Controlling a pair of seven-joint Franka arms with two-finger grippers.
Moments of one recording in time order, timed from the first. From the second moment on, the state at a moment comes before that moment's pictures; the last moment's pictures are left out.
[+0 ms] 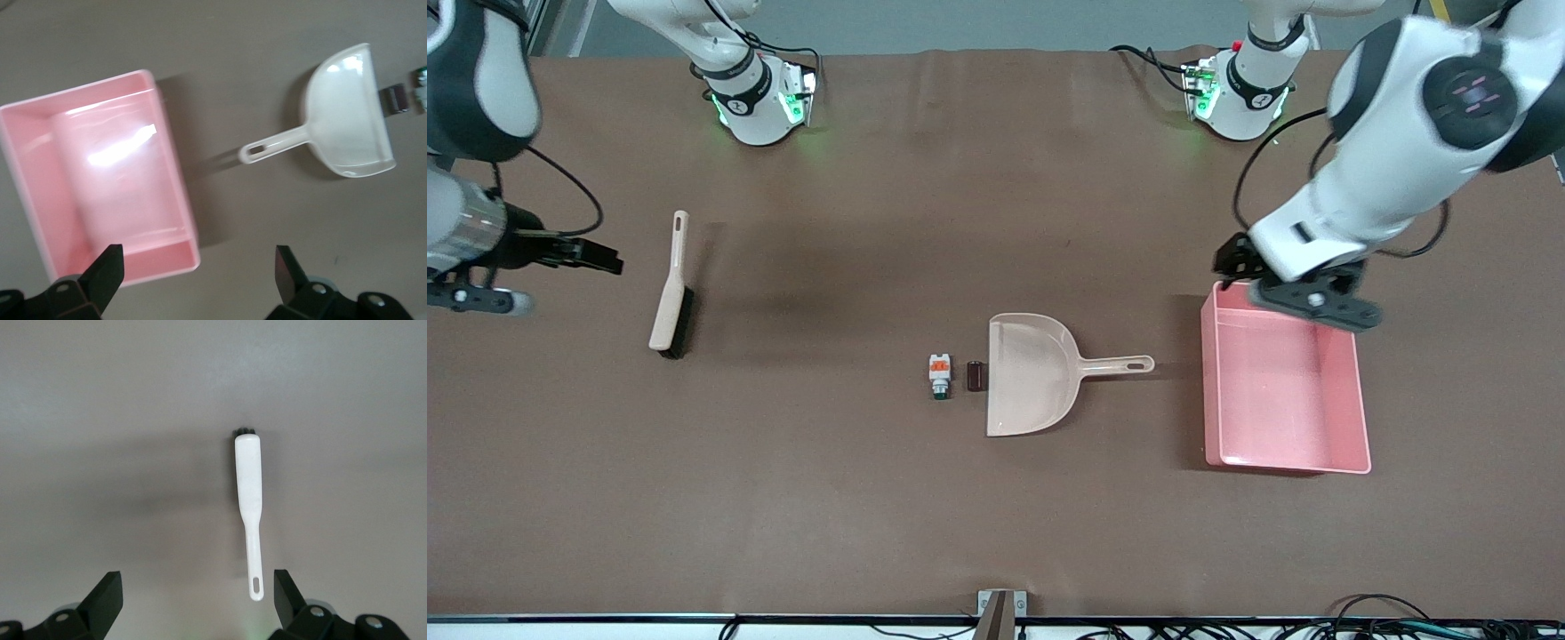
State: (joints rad) left arm -0.16 0.18 -0.23 -1.65 0.01 1.86 -0.03; right arm 0.00 -0.01 -0.08 -1.95 0.00 1.76 0.04
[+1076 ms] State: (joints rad) left arm -0.32 0.54 -0.29 -1.65 0.18 2.21 0.31; right arm -0.09 -0.08 -0.10 -2.52 -0.02 2.33 -0.11
